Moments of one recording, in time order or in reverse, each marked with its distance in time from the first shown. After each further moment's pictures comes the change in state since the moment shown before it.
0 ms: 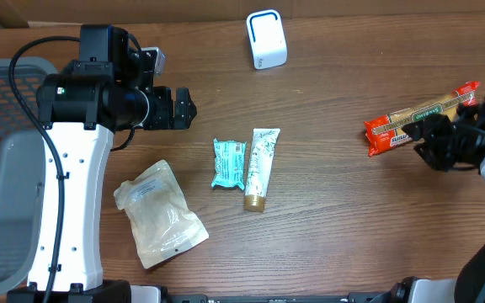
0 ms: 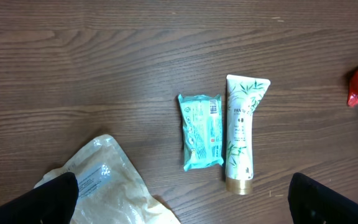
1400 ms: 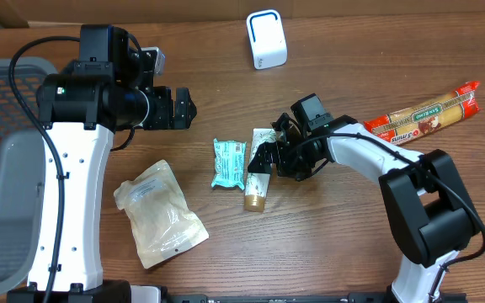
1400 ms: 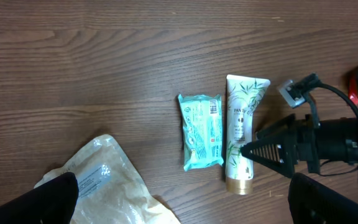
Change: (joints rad) left arm 0.000 0.000 0.000 0.000 0.000 0.000; right arm 0.812 0.397 0.098 0.197 -0.174 -0.087
